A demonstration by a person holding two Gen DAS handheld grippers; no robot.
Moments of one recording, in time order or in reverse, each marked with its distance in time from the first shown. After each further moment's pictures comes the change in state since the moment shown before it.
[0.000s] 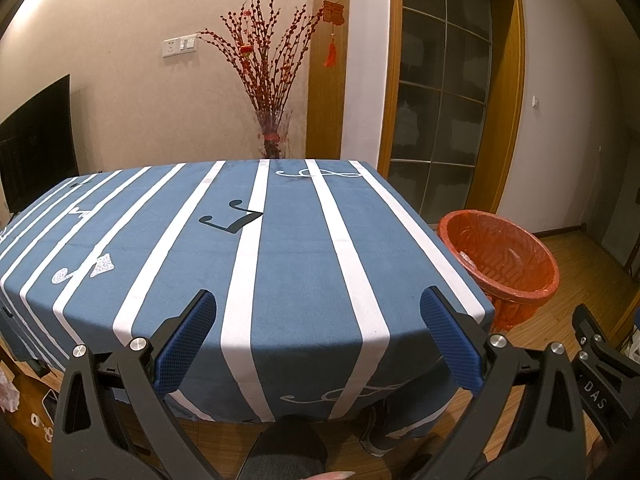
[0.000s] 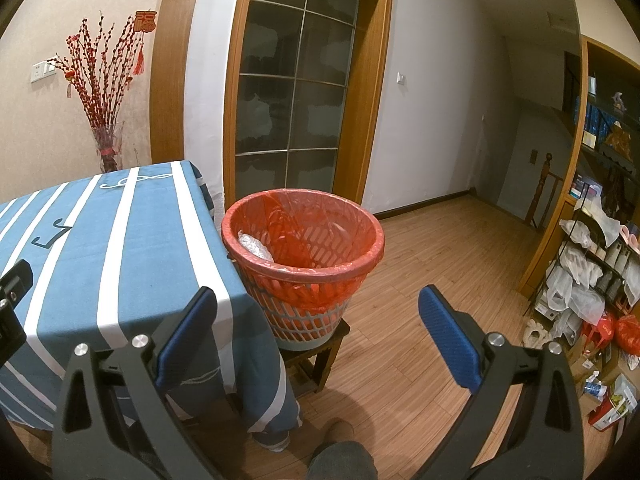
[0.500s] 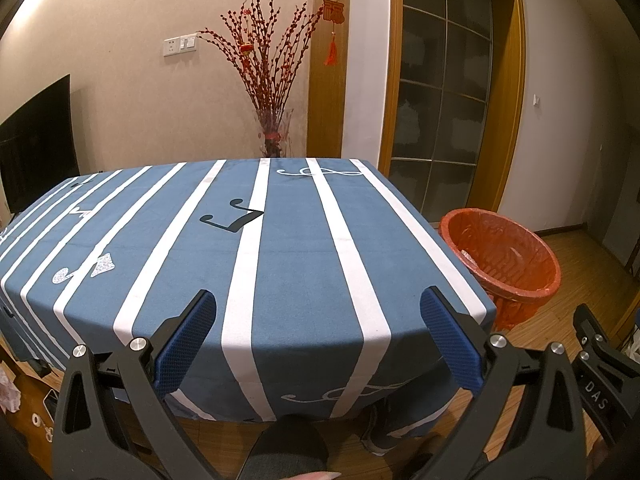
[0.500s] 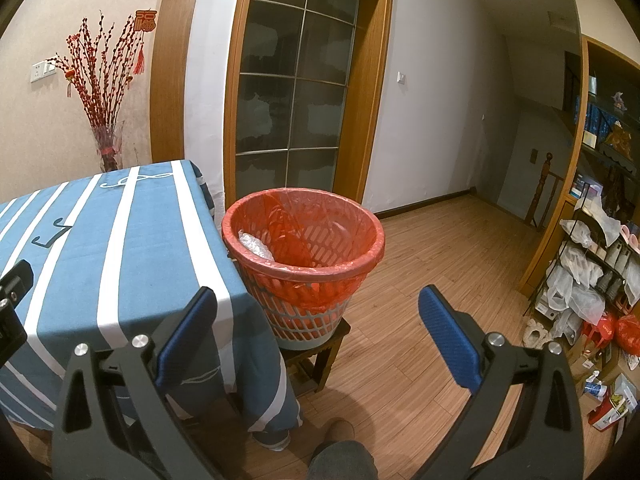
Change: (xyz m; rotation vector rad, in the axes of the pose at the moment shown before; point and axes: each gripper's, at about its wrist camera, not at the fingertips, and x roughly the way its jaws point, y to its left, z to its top) left arm 0.002 0.002 0.000 0.005 0.003 -0.002; right arm 0.000 0.001 0.000 0.000 0.001 0.000
